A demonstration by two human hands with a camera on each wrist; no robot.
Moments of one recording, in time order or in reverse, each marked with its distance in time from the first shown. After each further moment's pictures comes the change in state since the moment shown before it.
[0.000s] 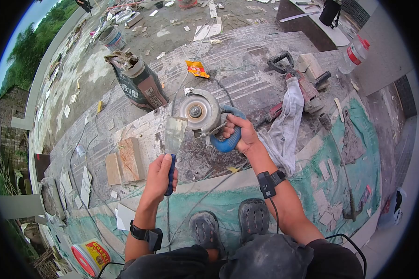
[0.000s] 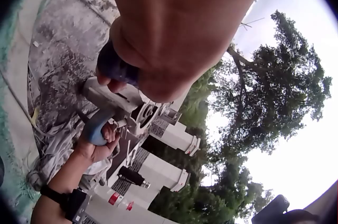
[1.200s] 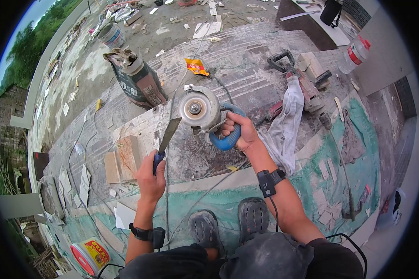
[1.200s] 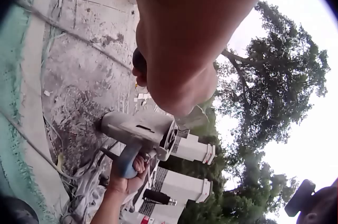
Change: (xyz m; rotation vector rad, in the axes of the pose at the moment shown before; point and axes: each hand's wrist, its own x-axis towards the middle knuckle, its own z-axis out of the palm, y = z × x) left_hand 0.007 -0.033 -0.028 0.958 0.481 0.951; right_hand 0.003 0.000 0.003 -0.016 0.050 -0.030
